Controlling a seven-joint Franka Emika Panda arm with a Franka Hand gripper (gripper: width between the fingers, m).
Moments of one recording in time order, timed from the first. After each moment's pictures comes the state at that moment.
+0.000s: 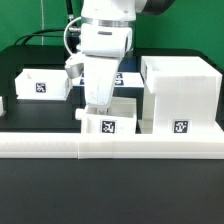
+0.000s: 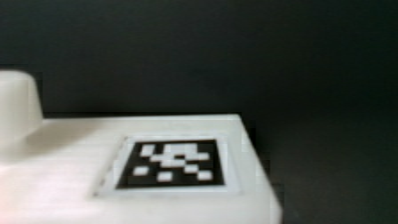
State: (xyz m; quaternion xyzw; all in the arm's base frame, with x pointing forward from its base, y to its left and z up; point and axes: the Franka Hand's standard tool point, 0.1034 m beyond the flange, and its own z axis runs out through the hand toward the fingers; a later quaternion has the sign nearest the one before) arm 0.538 -0.026 0.010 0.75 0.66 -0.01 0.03
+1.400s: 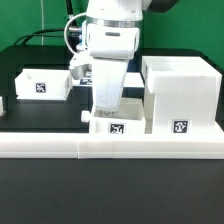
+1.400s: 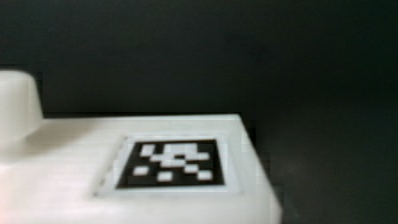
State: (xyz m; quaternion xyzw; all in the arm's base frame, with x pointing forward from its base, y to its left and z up) arm 0.551 -0.016 0.014 0.73 0.68 -0.01 0.02
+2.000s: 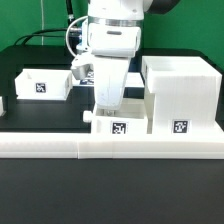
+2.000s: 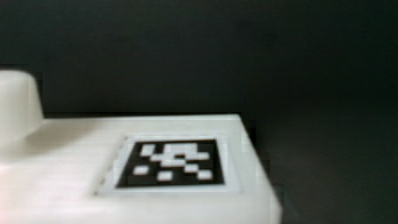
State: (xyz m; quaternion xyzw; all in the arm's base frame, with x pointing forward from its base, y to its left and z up) arm 0.553 -0.008 0.012 0.73 0.68 -0.01 0.03
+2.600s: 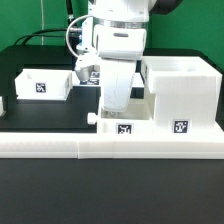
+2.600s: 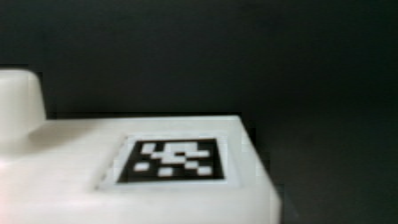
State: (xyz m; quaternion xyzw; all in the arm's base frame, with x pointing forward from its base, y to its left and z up) arm 0.552 -0.008 0.012 0.72 0.69 -0.02 0.03
